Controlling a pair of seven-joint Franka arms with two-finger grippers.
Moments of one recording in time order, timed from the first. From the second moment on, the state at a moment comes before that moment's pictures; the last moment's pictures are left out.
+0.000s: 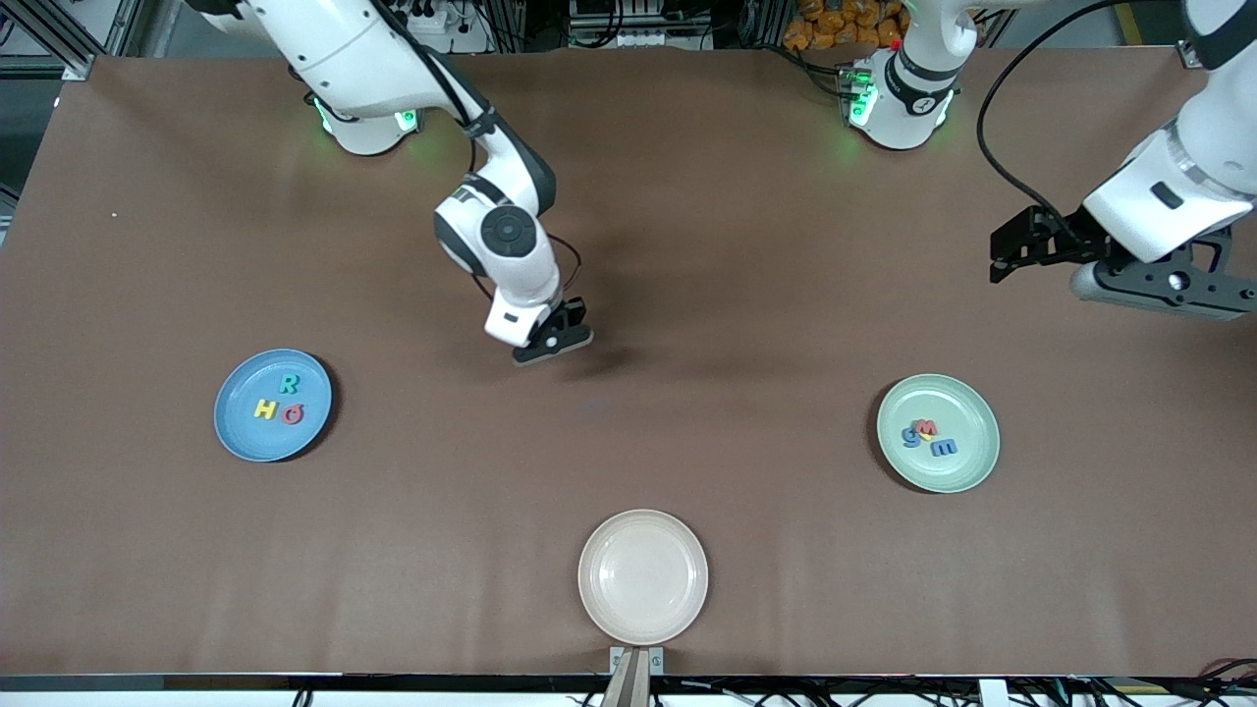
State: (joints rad) left arm -0.05 0.09 -0.13 -1.47 -0.04 1.56 0.01; right arm 0.45 0.52 0.20 -2.01 -0.20 2.54 0.47
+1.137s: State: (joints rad) left arm -0.05 0.08 -0.10 -1.45 0.01 1.51 0.01; right arm -0.11 0.44 0.13 -1.99 -0.22 2.45 -0.22
